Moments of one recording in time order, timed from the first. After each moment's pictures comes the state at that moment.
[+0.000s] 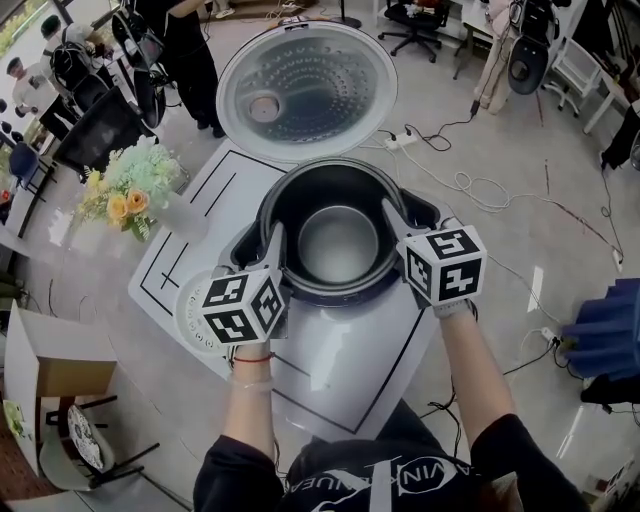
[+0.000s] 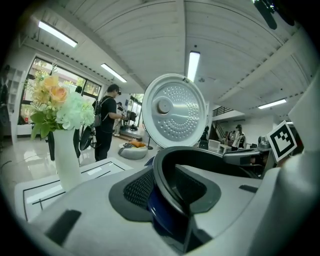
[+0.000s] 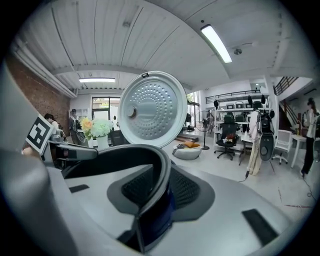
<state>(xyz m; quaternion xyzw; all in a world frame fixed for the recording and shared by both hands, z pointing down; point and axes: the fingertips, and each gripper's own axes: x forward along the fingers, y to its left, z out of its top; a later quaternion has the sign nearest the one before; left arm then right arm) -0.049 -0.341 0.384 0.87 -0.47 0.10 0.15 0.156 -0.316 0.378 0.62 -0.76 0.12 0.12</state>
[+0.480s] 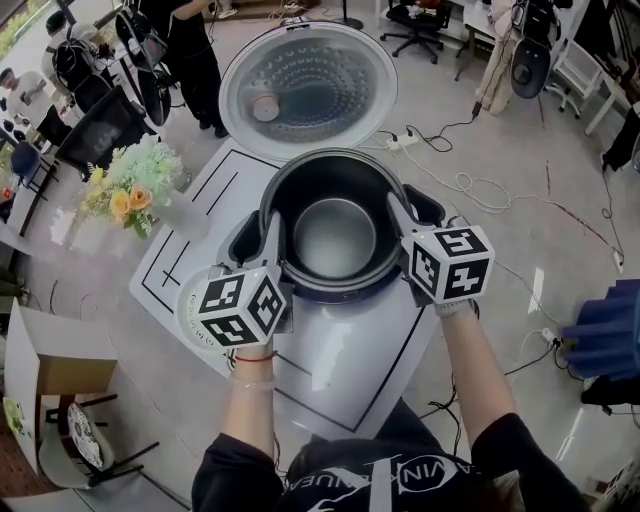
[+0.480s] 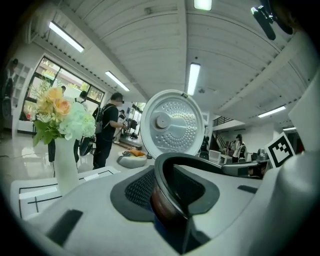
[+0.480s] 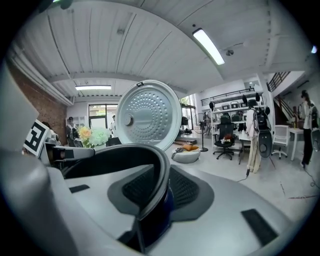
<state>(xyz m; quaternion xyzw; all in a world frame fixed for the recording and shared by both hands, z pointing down) -0.047 -0.338 0.351 0.87 -0.48 0.04 0.14 0.163 -0.313 0.365 0.63 -0.76 0.13 0.08</state>
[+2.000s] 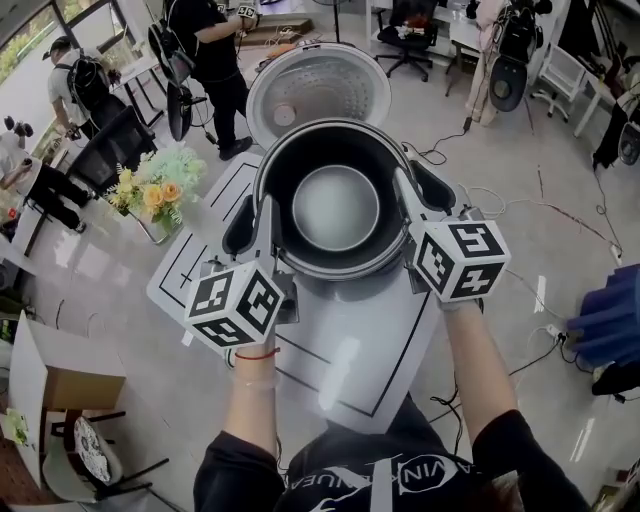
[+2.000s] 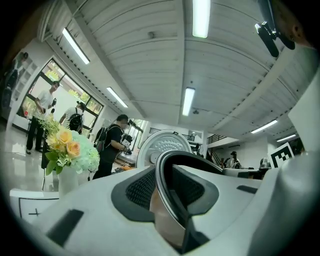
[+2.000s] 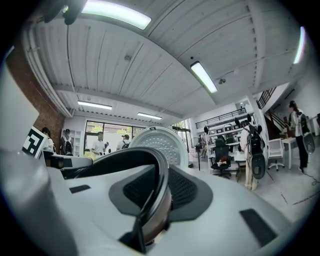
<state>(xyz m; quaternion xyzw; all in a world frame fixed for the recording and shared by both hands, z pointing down) -0.084 -0.291 0.258 0.88 -0.46 -0.07 0.10 0.131 -0.256 0.255 0.67 -0.74 0.03 -0.03</state>
